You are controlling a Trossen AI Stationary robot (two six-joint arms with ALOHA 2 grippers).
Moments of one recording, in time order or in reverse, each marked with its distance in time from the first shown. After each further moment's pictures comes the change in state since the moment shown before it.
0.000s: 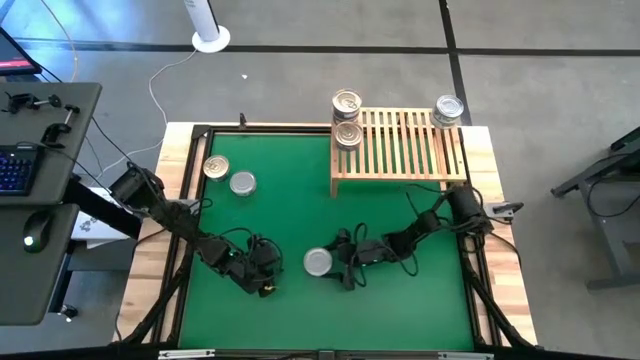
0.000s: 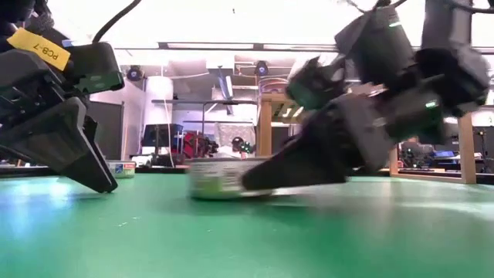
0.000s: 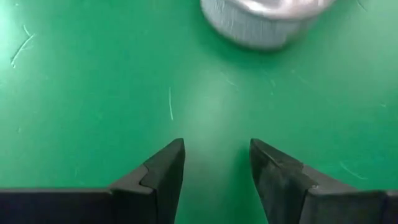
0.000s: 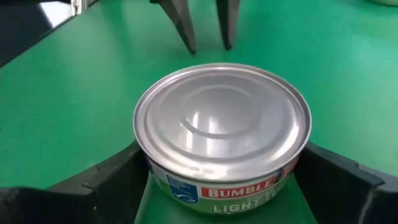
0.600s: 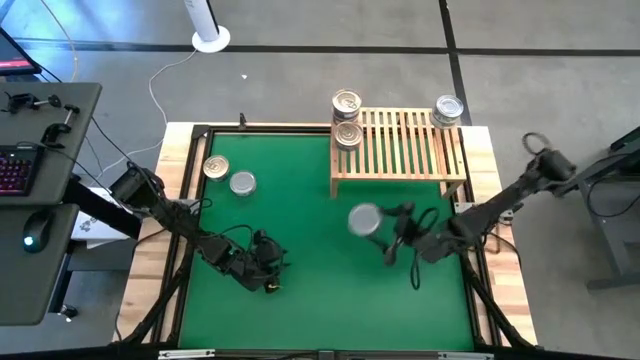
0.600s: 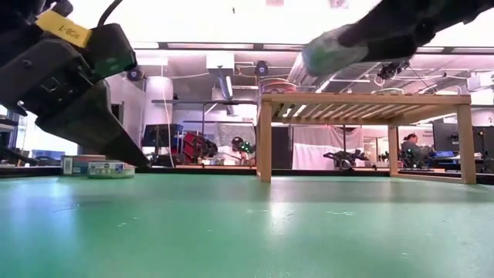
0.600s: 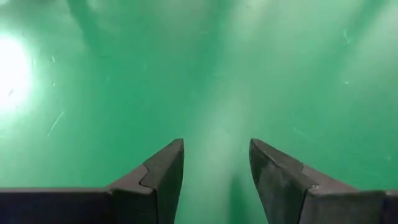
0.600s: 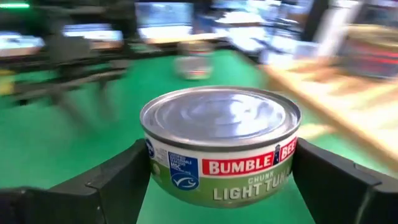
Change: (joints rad) left arm 0.020 0.000 -0.001 0.118 -0.132 0.139; right arm 0.220 -0.919 -0.149 -0.867 0.711 0.166
